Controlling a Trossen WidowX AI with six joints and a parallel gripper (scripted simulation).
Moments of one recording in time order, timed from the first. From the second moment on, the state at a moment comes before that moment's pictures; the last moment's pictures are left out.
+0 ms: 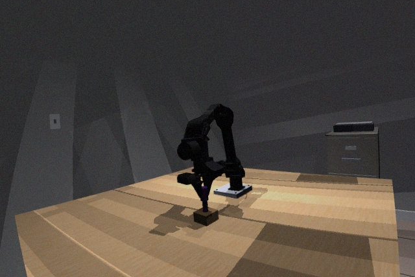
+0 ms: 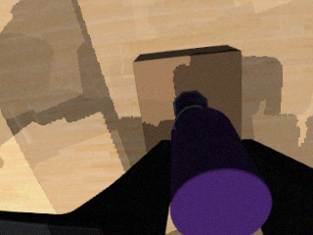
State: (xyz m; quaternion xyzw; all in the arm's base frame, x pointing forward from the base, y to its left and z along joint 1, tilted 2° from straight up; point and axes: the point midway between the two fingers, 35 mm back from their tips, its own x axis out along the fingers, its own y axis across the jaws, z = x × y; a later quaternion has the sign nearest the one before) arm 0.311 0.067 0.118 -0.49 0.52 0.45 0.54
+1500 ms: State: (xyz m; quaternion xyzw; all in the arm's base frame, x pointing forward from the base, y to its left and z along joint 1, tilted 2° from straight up) arm 0.309 0.067 0.138 -0.48 0.53 0.46 0.53
